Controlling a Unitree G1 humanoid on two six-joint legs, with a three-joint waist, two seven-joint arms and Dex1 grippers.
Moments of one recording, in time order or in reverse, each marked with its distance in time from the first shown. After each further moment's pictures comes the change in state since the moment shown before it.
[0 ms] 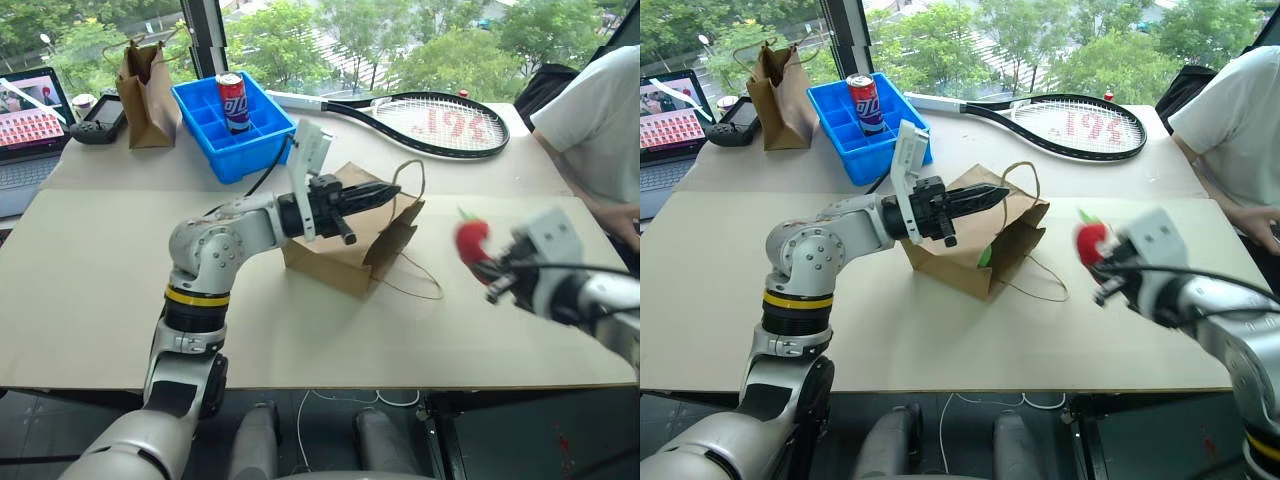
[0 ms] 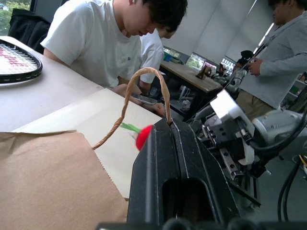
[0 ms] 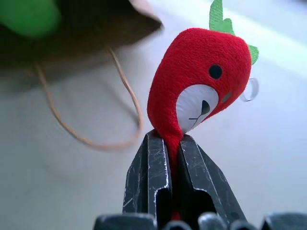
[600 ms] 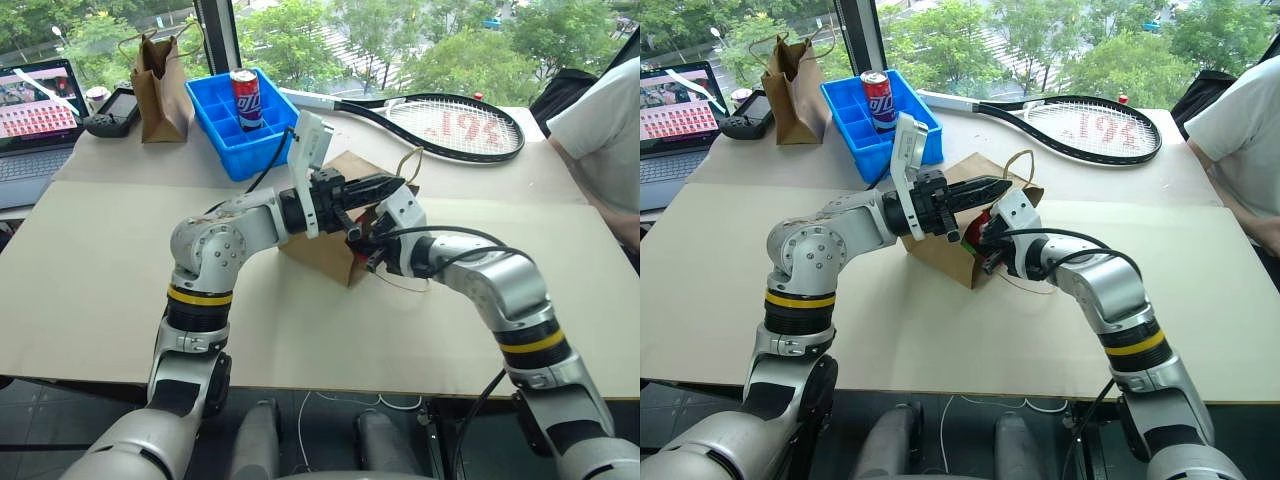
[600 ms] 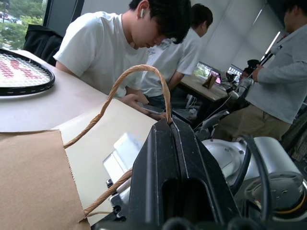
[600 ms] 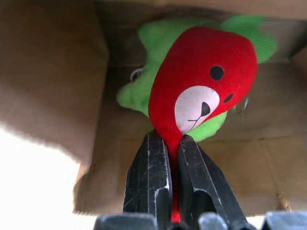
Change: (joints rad) left arm 0.012 0.005 0.019 -0.020 0.000 -0.009 0.025; right arm -0.297 0.418 0.414 0.583 -0.242 -0.407 0.026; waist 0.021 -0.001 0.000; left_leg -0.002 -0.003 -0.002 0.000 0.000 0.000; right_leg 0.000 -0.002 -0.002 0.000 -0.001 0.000
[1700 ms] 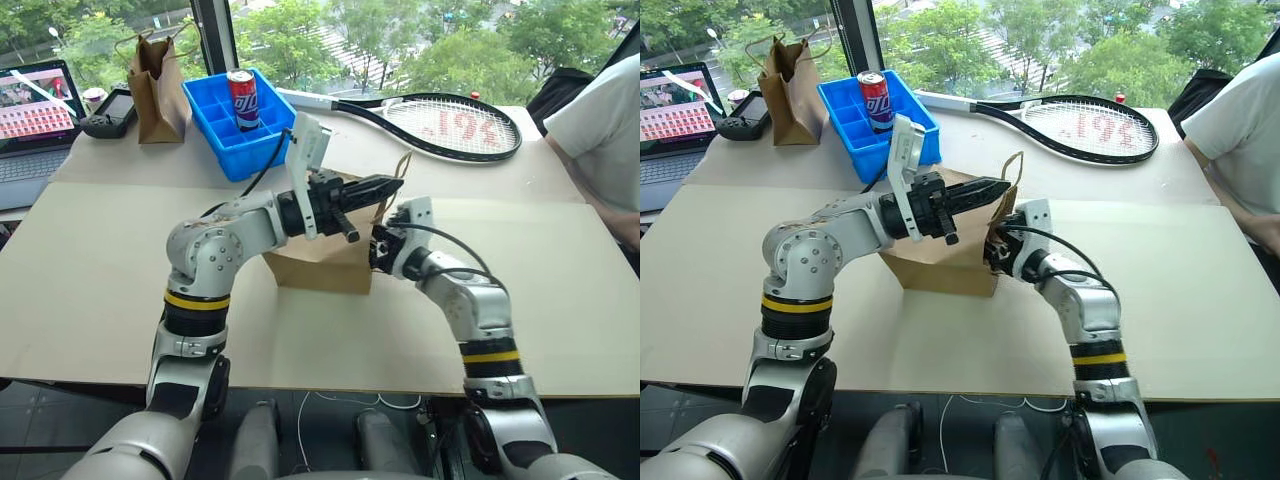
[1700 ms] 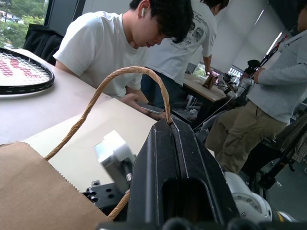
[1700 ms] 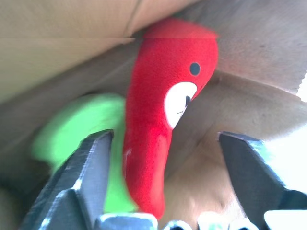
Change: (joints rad) left arm 0.015 0.004 0.005 -0.031 -0.024 0.017 0.029; right arm 0.142 0.184 -0.311 0.061 0.115 -0.051 -0.045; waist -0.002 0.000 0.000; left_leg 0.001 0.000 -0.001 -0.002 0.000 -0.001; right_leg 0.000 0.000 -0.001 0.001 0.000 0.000
